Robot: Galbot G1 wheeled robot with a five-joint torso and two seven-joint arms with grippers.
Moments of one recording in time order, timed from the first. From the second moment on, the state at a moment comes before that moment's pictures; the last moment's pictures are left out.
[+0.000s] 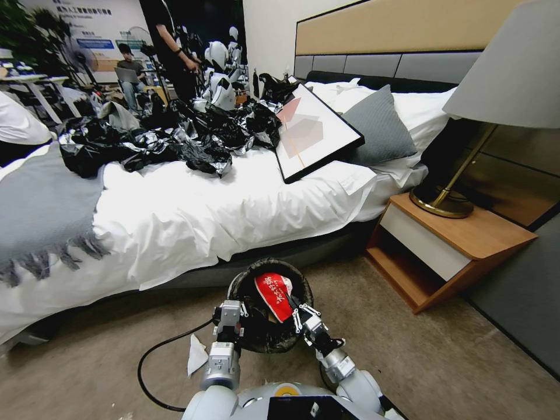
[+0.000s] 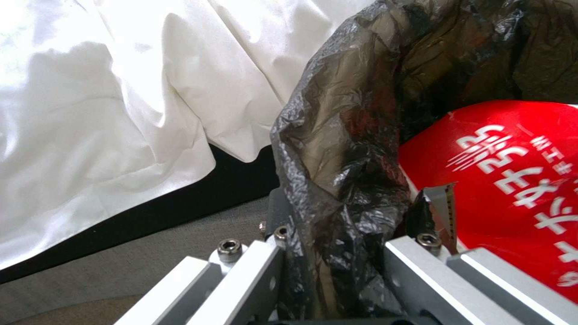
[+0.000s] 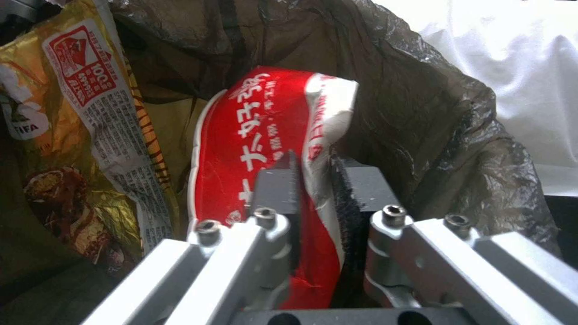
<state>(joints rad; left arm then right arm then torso) 1.83 -1.45 -0.19 -2.36 0.23 0.27 -0.32 -1.60 1.29 0.20 1.88 -0.09 0.49 -0.16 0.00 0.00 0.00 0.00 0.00</state>
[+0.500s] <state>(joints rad) 1.83 -1.46 -0.19 -2.36 0.23 0.27 -0.32 -1.60 1.28 0.20 1.89 -0.10 0.49 -0.16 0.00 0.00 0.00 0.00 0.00</state>
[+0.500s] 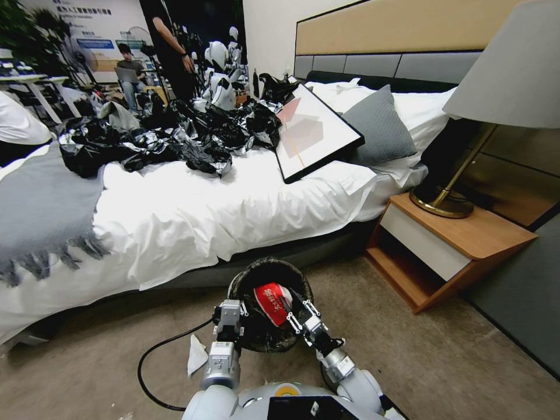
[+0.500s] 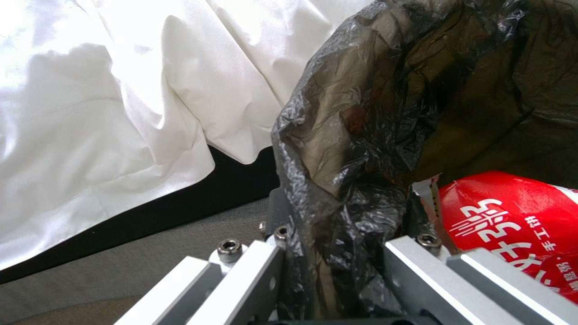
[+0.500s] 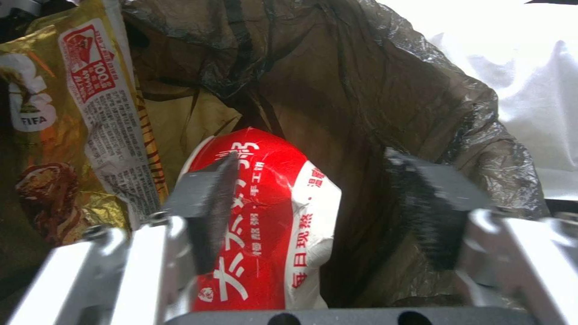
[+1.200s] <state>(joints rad) 1.83 -1.45 -0.19 -2.36 0.23 0.27 -0.33 -1.68 1.33 0.34 2.17 -0.20 0.52 0.02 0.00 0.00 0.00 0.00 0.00</state>
